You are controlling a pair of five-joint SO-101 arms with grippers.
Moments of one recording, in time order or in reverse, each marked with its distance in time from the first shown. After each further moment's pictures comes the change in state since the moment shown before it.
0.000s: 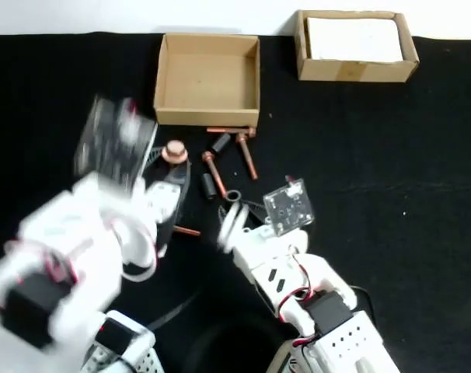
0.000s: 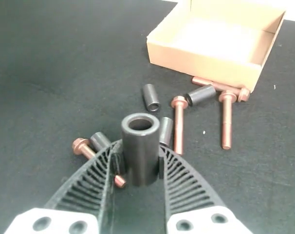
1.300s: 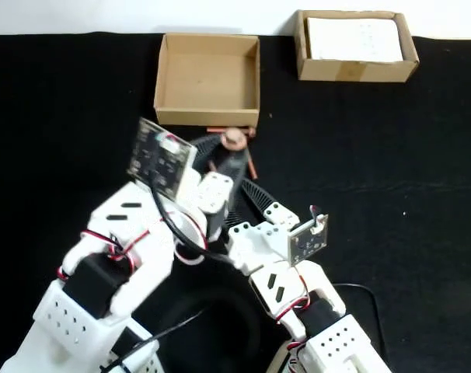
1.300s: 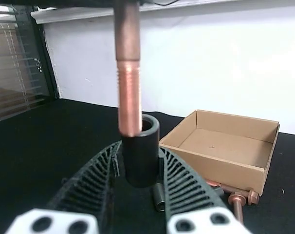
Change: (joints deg) left arm 11.1 7.3 6.5 -21.5 5.2; right arm -0.1 -0.5 14.2 -42.0 -0.1
